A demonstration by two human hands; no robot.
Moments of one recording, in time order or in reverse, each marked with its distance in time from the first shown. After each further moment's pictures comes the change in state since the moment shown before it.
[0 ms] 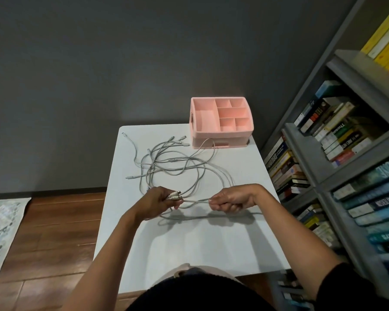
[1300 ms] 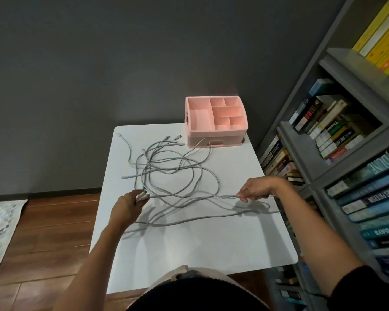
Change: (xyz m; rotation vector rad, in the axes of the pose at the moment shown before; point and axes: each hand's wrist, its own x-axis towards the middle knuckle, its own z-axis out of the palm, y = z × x) left_hand -0.017 -0.063 -0.004 0.268 0.469 -0.267; right_hand -0.055 0.036 -0.045 -0.411 0.392 0.226
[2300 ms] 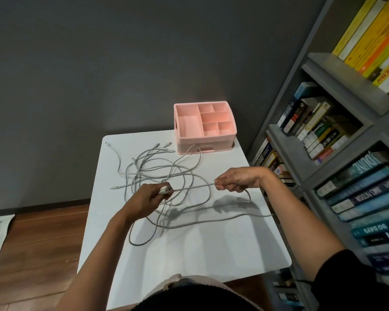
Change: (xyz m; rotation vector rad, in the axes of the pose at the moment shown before) left_hand 0.018 0.088 -0.014 -0.135 -0.276 0.586; right_hand -0.013 -0.032 -0.024 0.330 -0.086 -0.264
